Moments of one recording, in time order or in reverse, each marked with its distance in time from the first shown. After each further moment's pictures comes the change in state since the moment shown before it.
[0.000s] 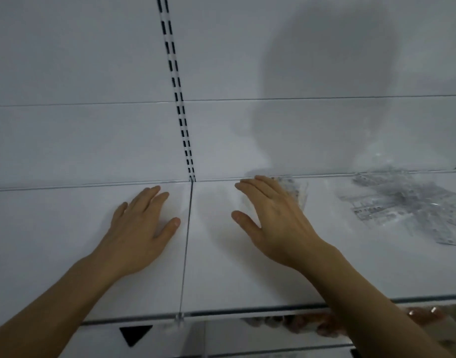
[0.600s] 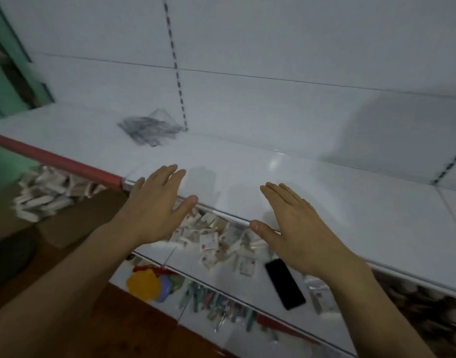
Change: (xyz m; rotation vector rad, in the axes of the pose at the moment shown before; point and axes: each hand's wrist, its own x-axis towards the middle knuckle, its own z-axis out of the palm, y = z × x) left_hand -0.268 -0.347 -0.136 0.105 0.114 -0.357; right_hand 0.023 -0.404 0.154 0.110 -0.325 -0.275
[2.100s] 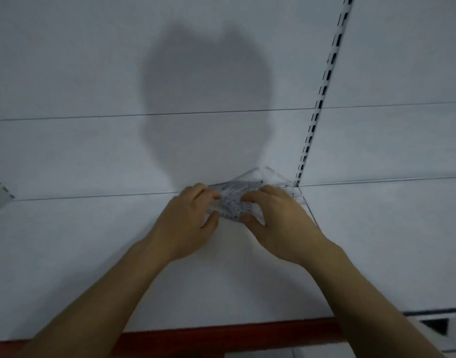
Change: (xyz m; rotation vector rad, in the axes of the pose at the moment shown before) left_hand 0.314 -0.420 -0.014 -0.297 0.041 0.663; right_hand 0.438 -0.289 0.142 -0.031 0.316 0.305
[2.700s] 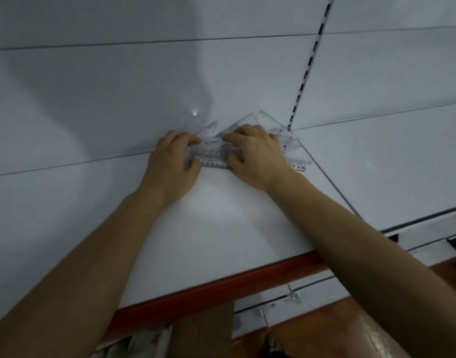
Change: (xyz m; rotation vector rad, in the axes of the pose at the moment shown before) left_hand 0.019 -0.066 0.028 -0.227 0.087 -0.030; right_hand 0.048 -0.009 0.064 -0.212 0.145 0.145
